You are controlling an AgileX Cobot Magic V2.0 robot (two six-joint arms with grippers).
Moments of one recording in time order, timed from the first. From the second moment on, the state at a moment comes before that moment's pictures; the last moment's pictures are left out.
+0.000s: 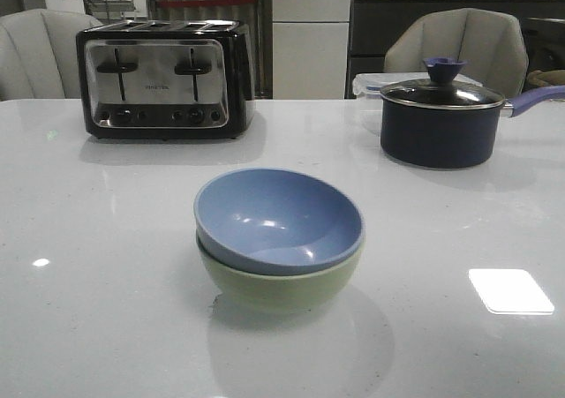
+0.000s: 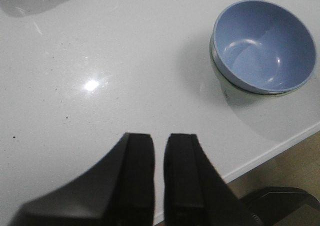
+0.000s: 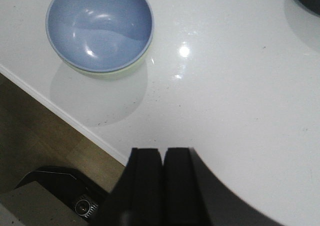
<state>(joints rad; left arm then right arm) -0.55 0.89 -0.83 0.08 0.81 -0.01 0.38 0.74 -0.72 0.18 0.82 -0.22</state>
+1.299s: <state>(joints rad) -0.13 0.22 -0.29 -0.01 0.31 0.02 0.38 0.74 -0.72 0.18 0.84 -0.22</state>
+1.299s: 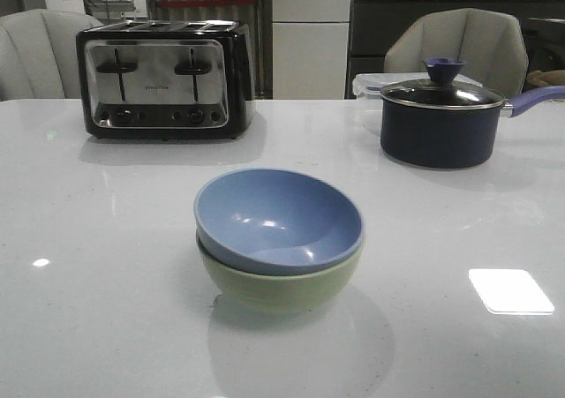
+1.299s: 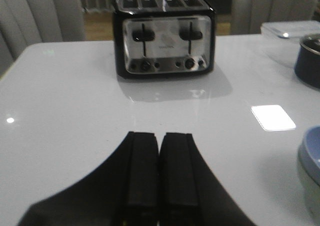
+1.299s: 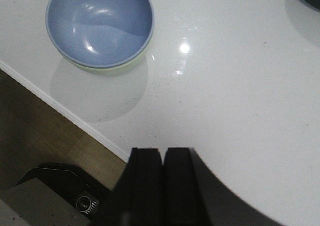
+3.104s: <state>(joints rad) -0.04 0.00 0.00 -0.01 0.00 0.02 0.07 0.30 -0.36 0.17 0.54 -0.22</state>
